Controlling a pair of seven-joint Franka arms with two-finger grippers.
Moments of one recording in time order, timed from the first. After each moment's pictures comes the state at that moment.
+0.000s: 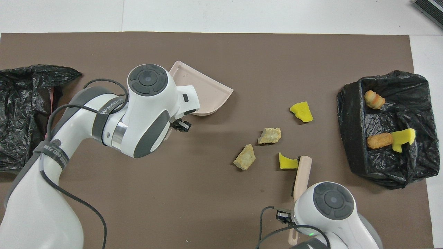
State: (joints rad) left arm -0.41 0.33 -0.09 -1.70 0.04 1.93 0.08; right arm 0.39 -0.35 0.10 -2.54 0.14 1.84 0.72
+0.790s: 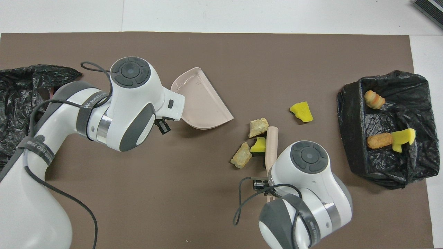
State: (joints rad) left arm -0.36 0.33 -0.09 -1.70 0.08 1.92 0.66; right arm 0.39 -0.06 0.10 -2.26 0.18 1.93 0.51
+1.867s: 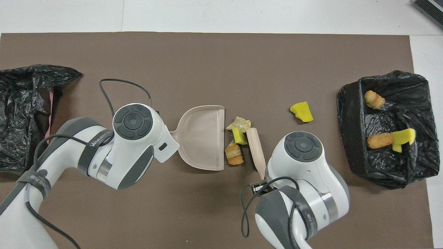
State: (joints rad) left arm -0.38 0.14 -0.10 -2.05 0.17 2.18 1.08; right arm 0.39 -0.03 0.10 -2.21 0.18 1.85 0.19
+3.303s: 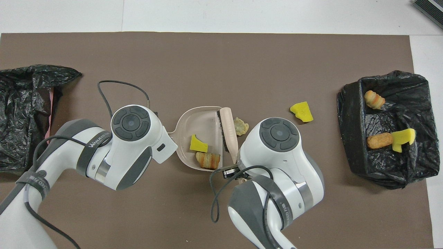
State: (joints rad) left arm -0.38 0.14 -0.10 -2.06 0.17 2.19 1.08; right arm 0.46 0.10 0.09 -1.99 0.19 1.93 0.29
